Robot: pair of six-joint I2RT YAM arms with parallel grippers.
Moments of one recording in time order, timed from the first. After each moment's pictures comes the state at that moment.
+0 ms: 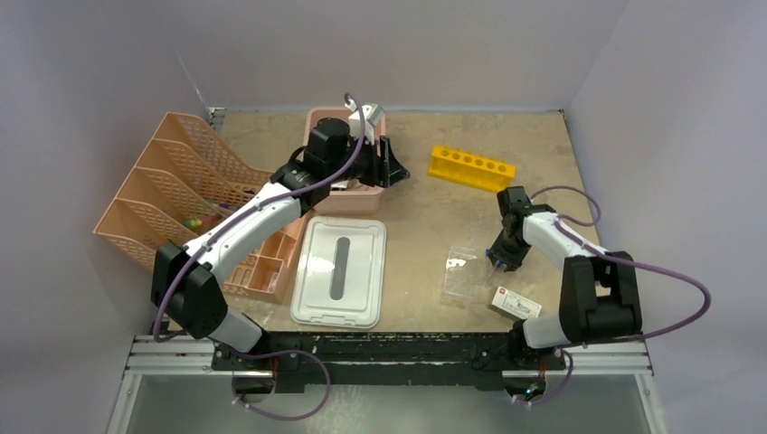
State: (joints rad) left arm -0.60 1.50 1.33 -0.18 0.34 -0.46; right arm 0.11 1.40 0.78 -0.79 0.23 0.75
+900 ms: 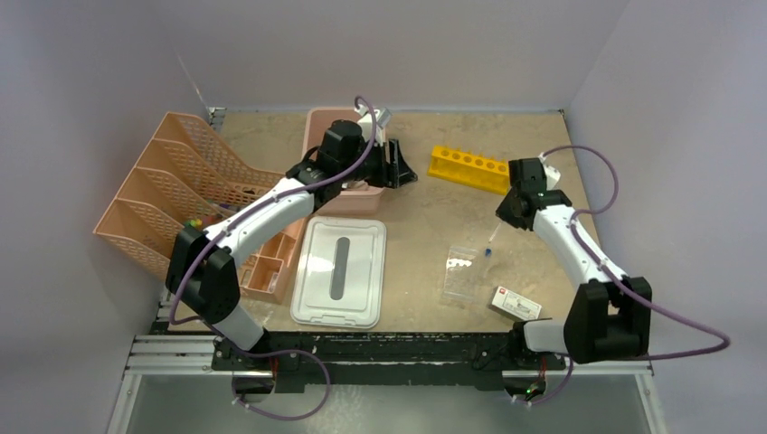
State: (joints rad) left arm -0.61 1.61 1.34 -0.14 0.34 -0.51; right arm 0.10 1.34 0.93 -0.63 0.30 0.69
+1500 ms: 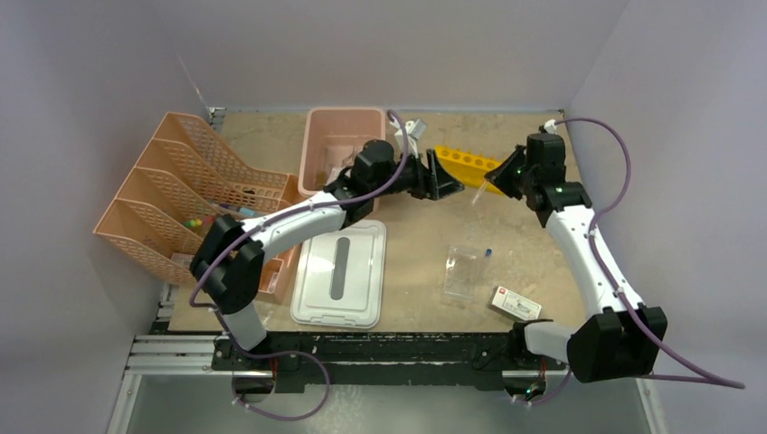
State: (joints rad) left arm -0.76 1.70 1.30 0.24 0.37 -0.72; right arm 0.10 1.23 1.10 -0.56 0.02 0.72
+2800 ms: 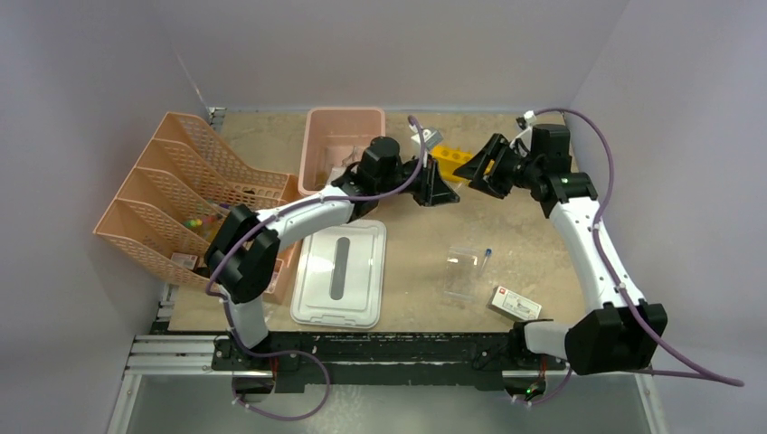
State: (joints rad) left arm -0.77 1.84 1.36 0.28 0.60 -0.52; right arm 0.08 1.24 1.21 -0.61 -0.47 0.70
